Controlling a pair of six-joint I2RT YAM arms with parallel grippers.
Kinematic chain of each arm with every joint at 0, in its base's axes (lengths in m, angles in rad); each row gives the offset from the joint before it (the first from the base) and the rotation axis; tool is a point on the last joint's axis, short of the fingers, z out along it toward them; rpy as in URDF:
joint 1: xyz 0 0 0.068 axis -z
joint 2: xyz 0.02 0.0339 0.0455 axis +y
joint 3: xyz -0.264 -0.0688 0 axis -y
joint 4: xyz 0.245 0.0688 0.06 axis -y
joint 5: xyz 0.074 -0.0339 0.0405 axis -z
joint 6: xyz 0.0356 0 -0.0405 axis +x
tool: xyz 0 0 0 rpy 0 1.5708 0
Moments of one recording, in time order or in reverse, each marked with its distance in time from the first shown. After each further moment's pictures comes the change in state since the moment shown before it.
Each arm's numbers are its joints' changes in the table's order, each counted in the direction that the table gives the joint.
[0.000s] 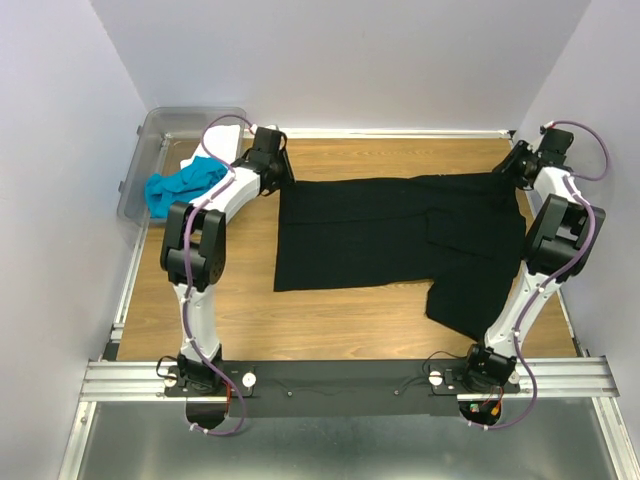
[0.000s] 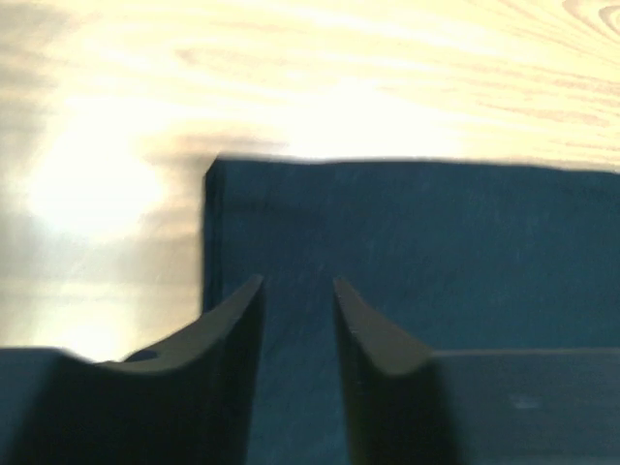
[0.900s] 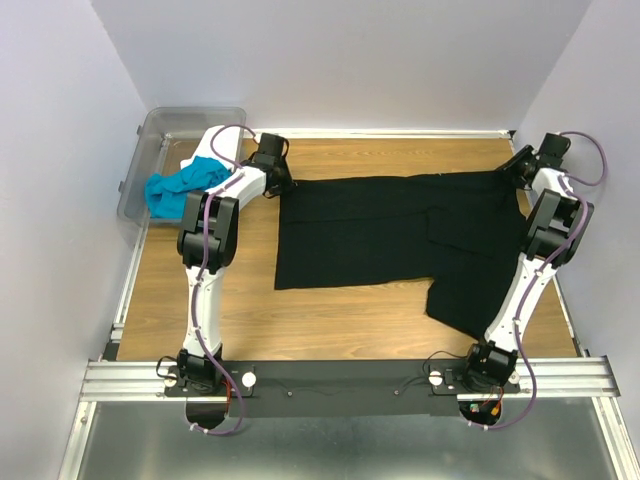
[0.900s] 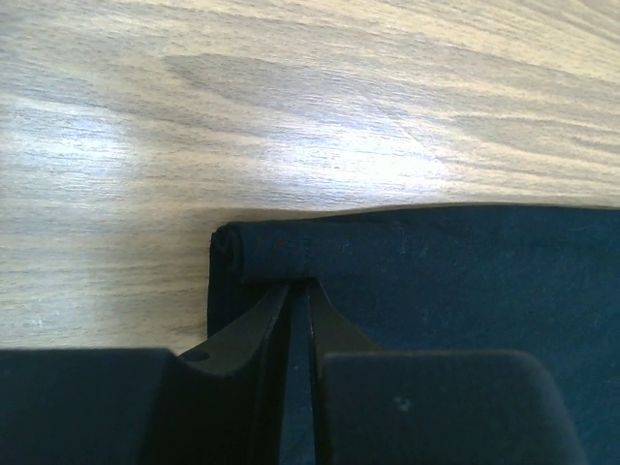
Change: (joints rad) left arm -0.031 0.241 0.150 0.002 0.036 -0.028; right arm 0.033 0.303 0.275 0.023 0.013 0.216
